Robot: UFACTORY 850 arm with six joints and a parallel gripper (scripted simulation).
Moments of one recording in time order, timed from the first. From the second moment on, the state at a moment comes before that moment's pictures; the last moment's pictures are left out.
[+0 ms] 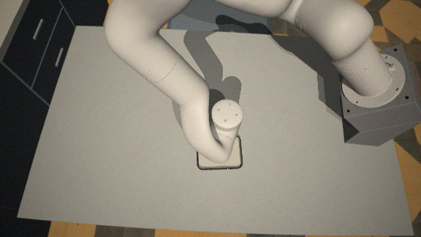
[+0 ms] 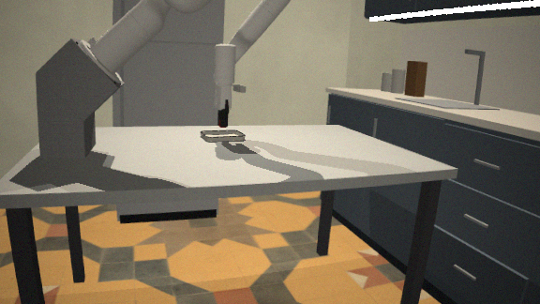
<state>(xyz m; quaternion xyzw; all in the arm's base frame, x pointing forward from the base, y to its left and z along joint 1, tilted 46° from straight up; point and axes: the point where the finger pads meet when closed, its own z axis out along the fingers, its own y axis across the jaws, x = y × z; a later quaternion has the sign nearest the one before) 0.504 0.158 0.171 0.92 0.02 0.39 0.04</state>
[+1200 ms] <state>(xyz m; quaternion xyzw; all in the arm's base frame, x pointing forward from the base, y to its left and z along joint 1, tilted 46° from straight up) 0.532 0.156 0.144 0.92 0.02 0.39 0.04</state>
